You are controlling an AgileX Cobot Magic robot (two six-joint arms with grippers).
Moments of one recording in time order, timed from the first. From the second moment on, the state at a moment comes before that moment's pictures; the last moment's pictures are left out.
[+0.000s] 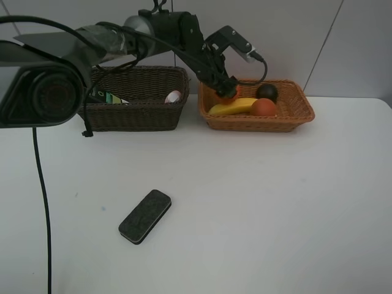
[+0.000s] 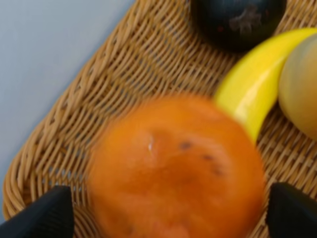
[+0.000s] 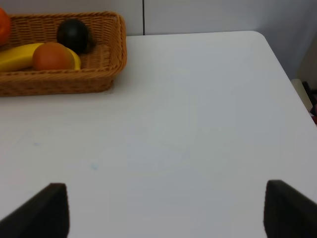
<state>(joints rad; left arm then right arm) -0.58 2.56 -2.30 -0.18 0.57 0.56 -0.06 0.00 -0.52 -0.10 1.06 0.04</state>
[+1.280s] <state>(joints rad) -0.62 2.27 -2.30 -0.14 1.20 0.04 -0.06 0.00 -0.52 -0.10 1.06 0.04</state>
